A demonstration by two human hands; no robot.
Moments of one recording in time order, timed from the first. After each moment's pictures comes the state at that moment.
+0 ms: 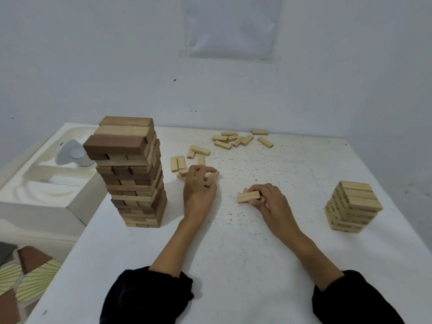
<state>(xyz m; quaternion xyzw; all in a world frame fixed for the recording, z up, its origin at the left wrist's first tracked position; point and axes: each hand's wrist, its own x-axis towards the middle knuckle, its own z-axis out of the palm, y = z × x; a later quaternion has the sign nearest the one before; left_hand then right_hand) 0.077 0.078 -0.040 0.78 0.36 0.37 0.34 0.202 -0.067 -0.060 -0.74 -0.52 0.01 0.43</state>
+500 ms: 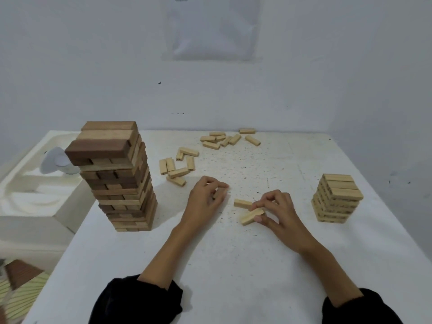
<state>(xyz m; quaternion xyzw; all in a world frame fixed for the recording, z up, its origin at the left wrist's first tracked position) 0.074 0.050 -0.045 0.82 0.23 0.29 0.43 0.208 -0.119 -0.061 -0.73 -0.55 0.04 0.40</state>
